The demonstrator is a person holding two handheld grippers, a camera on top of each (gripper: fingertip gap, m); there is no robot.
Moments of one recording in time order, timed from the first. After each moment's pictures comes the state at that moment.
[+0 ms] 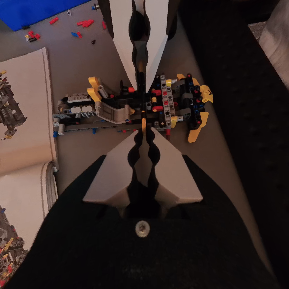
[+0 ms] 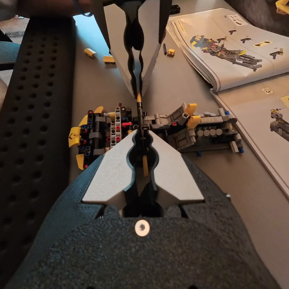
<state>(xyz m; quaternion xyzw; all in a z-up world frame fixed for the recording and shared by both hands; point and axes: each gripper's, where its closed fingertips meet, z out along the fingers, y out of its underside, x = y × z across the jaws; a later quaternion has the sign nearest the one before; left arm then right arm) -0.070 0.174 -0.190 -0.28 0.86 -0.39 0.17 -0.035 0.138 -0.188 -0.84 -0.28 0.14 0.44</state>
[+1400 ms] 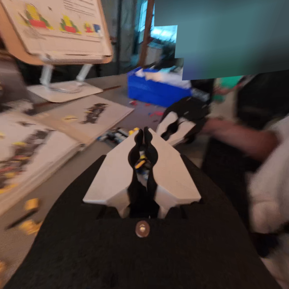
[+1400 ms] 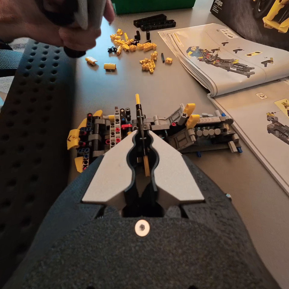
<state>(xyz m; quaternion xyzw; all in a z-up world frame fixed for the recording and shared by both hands) -0.088 0.182 -0.092 -0.52 0.54 -0.55 0.36 -0.037 0.139 -0.187 -0.83 -0.27 0.14 0.47</state>
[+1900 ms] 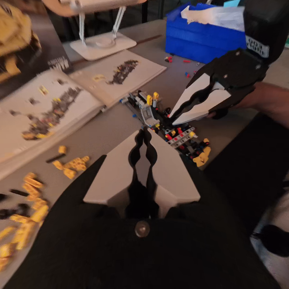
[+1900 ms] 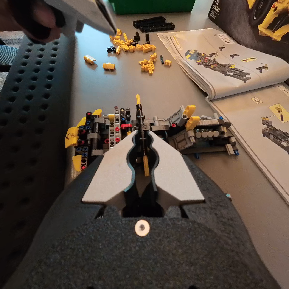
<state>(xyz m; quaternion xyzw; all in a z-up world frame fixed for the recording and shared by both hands) -0.109 0.182 -0.127 -0.64 0.56 -0.36 0.39 -0.039 0.140 -0.187 -0.82 -0.28 0.12 0.48</state>
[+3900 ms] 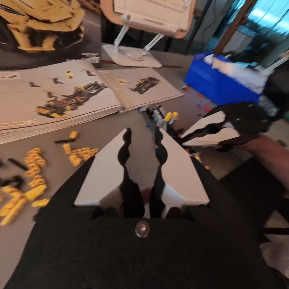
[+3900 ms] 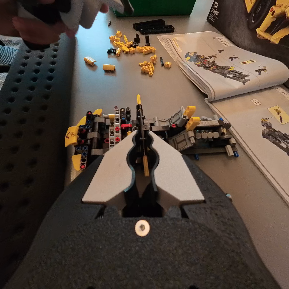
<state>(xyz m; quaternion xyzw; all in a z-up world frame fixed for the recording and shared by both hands) -0.119 0.217 -0.117 -0.71 0.41 -0.42 0.38 -0.040 0.141 -0.186 -0.82 -0.28 0.12 0.49</state>
